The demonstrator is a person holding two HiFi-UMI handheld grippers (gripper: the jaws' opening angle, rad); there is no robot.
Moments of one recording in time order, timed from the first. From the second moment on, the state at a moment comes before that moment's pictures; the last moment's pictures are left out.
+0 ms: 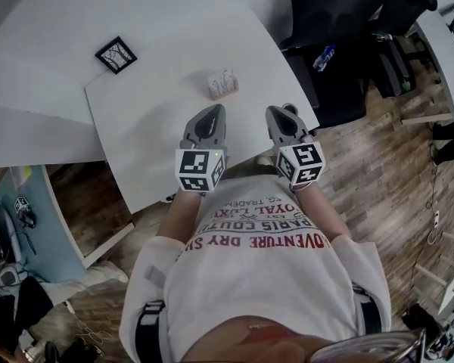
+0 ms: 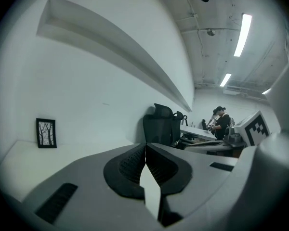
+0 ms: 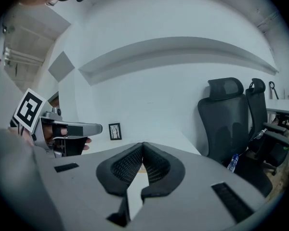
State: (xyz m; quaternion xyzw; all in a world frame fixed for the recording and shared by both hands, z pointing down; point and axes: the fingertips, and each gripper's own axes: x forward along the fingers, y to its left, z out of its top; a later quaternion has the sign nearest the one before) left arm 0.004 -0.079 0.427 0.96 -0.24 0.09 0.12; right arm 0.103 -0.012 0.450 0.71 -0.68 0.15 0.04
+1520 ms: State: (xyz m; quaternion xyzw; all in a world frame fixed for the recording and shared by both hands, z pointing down) left arm 0.021 -0.157 0.497 0.85 -0.47 0.13 0.20; right arm 0.115 -0.164 0.533 0.35 -0.90 0.19 0.16
